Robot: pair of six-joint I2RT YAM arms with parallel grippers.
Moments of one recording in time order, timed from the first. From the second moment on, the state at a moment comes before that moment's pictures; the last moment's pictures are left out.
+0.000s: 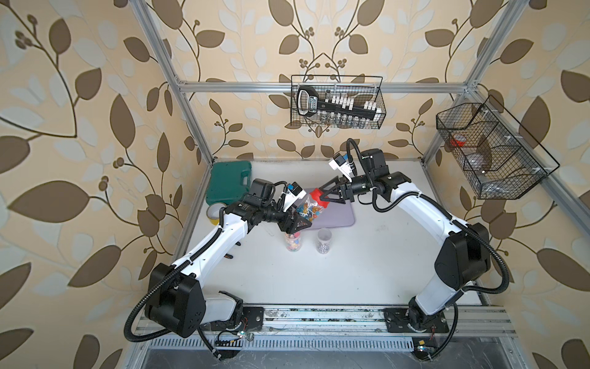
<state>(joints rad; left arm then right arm) -0.35 1.31 1.04 -0.52 0.83 0.23 0.38 1.69 1.48 -0.45 -1.16 -0.06</state>
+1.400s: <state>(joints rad) -0.40 1.25 1.00 -0.43 0.38 0.39 0.26 1.67 1.79 -0.81 -0.77 0.31</state>
